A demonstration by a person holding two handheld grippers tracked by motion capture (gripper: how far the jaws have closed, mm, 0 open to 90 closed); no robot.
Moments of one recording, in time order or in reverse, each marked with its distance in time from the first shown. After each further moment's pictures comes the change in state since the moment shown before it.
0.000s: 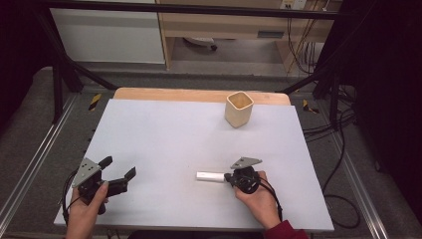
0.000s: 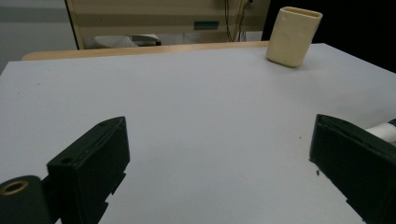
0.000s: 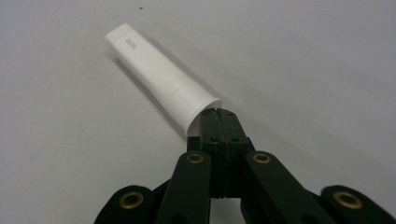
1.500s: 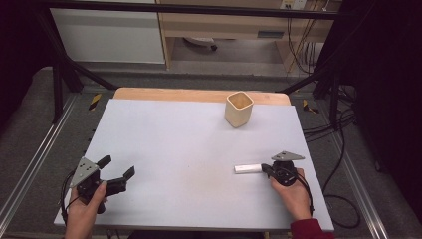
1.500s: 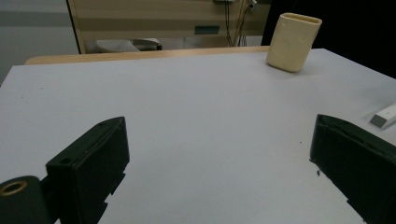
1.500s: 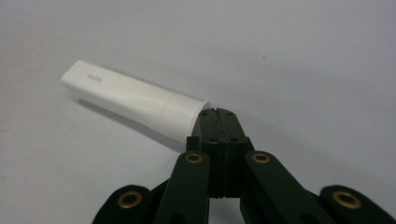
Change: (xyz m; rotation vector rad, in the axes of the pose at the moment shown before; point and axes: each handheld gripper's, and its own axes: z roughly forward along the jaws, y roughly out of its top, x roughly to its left) left arm 0.001 0.002 -0.002 -0.016 0.003 -0.004; right arm -0.095 -0.043 -0.042 -0.060 -0.184 0.162
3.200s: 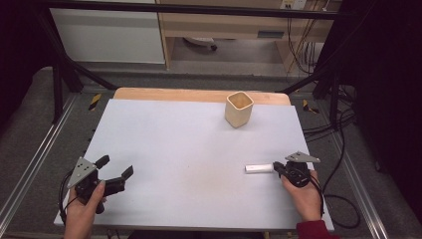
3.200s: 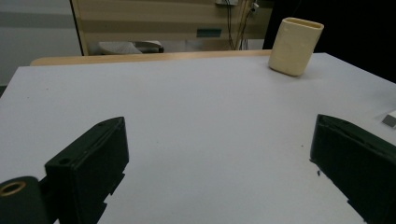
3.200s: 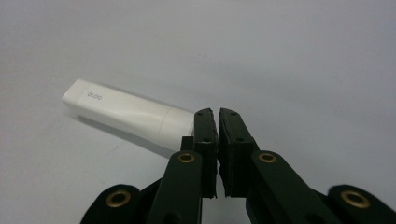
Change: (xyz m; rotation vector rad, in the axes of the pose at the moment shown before) left arm 0.002 0.001 -0.003 -0.012 0.008 -0.011; right arm -0.024 -0.010 -0.022 -0.051 -0.076 0.040
